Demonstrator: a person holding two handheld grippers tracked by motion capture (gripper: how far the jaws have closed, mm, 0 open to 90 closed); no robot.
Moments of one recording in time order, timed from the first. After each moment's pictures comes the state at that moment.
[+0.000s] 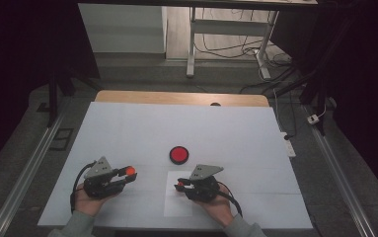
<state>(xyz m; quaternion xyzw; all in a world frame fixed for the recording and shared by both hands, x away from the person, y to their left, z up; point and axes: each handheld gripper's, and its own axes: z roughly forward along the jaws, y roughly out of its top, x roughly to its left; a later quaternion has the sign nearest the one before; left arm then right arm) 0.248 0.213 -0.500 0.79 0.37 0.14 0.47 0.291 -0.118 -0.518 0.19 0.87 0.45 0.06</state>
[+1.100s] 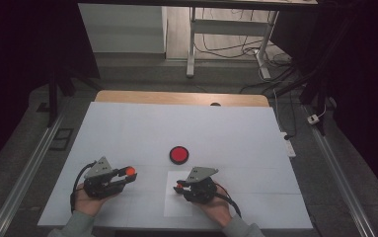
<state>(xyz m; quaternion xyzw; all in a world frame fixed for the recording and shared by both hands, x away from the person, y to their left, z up) 0.248 0.213 -0.500 0.80 0.36 0.14 0.46 0.290 -0.111 -0.527 0.18 0.88 0.43 0.08</state>
